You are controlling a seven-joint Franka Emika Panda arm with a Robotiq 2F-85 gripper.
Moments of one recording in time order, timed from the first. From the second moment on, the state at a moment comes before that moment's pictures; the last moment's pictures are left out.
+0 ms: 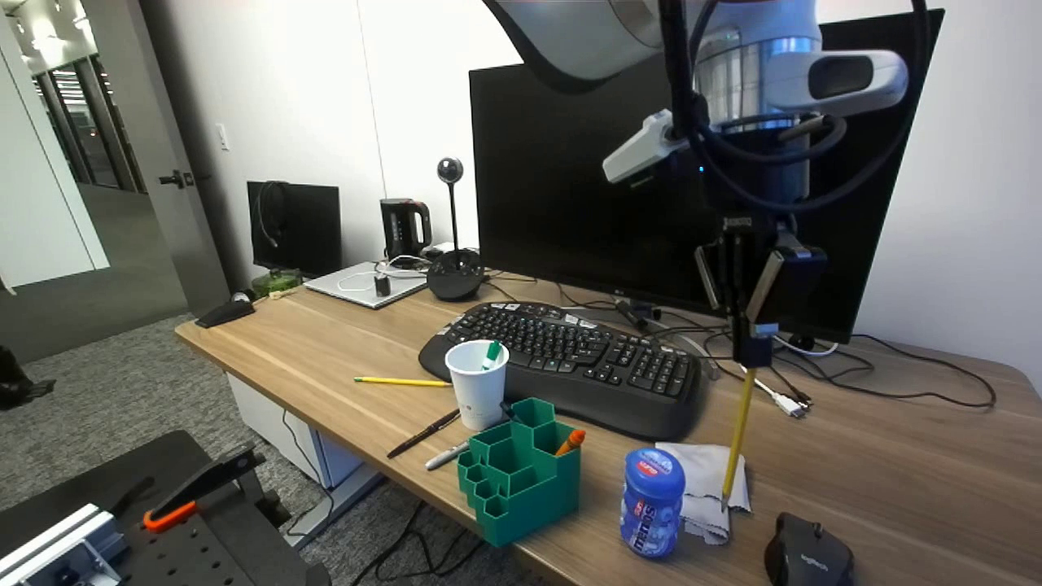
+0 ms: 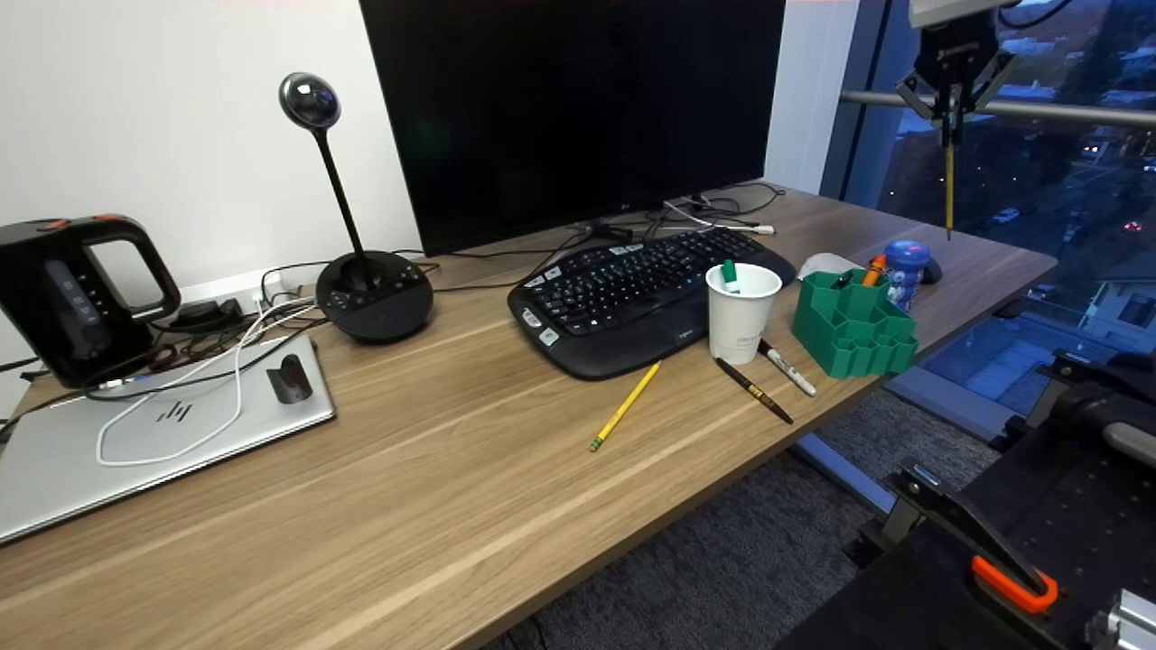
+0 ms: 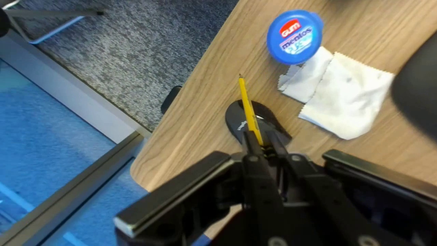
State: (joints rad) arm -0.13 0.59 -0.27 -1.58 -0.14 2.07 0.58
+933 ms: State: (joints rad) arm -0.07 1.08 -0.29 -1.03 -0.23 1.72 0.75
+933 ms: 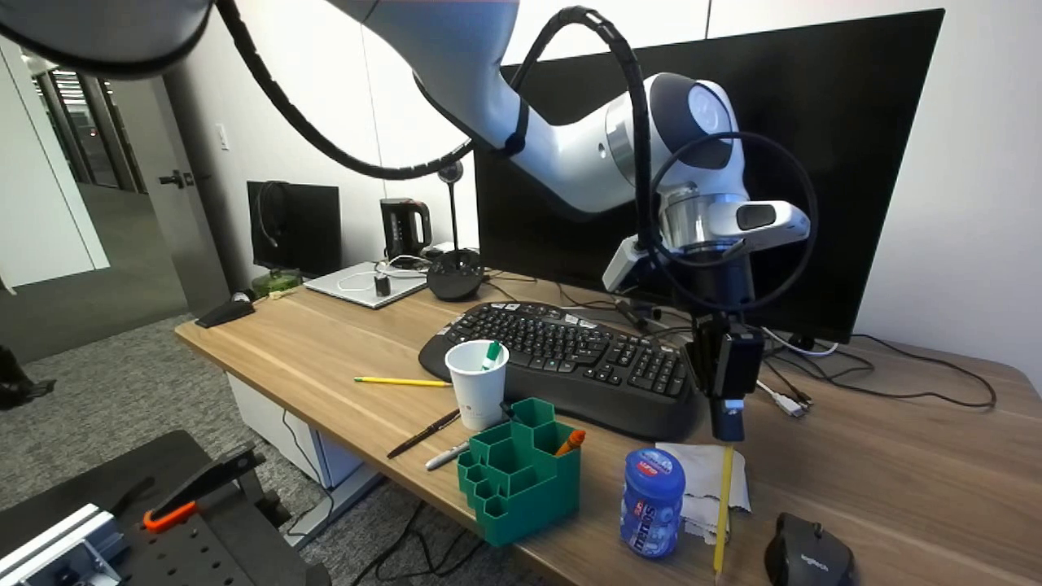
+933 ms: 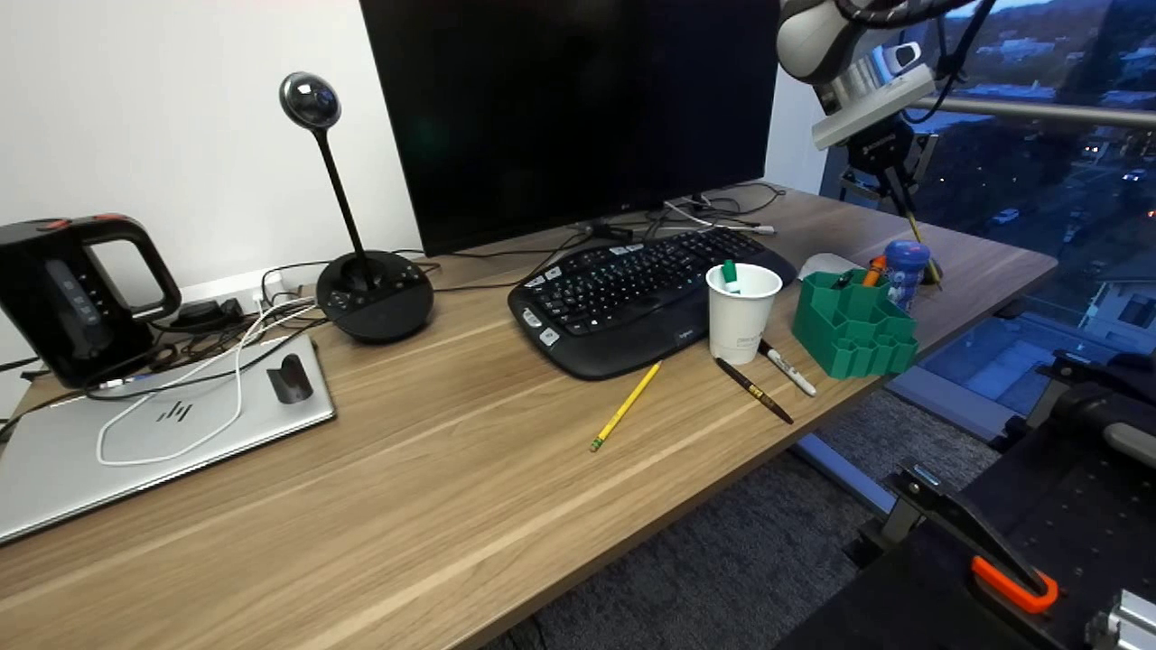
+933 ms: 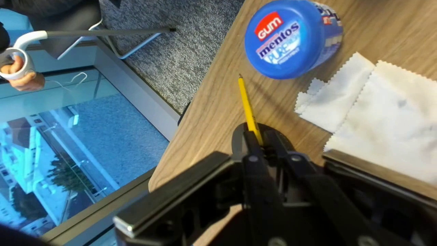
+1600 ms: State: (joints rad) arm -0.08 1.25 -0.30 -0.78 -0.23 1.64 0.75
